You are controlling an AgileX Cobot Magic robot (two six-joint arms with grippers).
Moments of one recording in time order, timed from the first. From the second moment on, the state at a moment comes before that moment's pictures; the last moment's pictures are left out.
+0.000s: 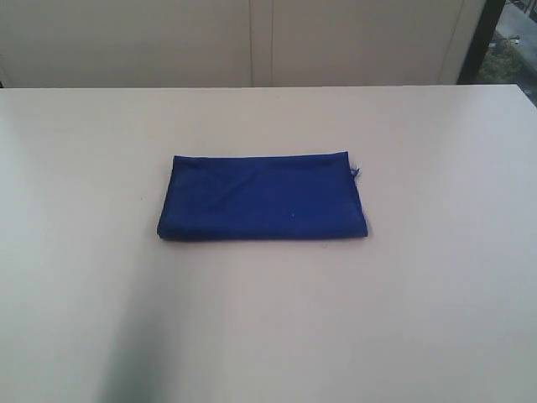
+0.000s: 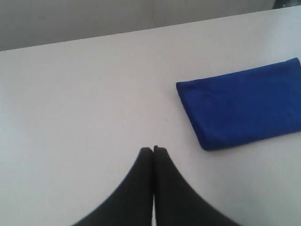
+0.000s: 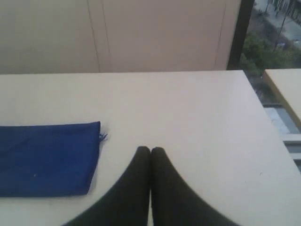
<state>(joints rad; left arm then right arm) -0.04 0.56 -0.57 -0.39 0.57 0.43 0.00 0.43 -0.53 0.10 0.47 -0.04</state>
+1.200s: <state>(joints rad) -0.04 0.56 -0.43 -0.39 0.43 0.44 0.00 0.27 -0.31 0.02 0.29 -0.04</state>
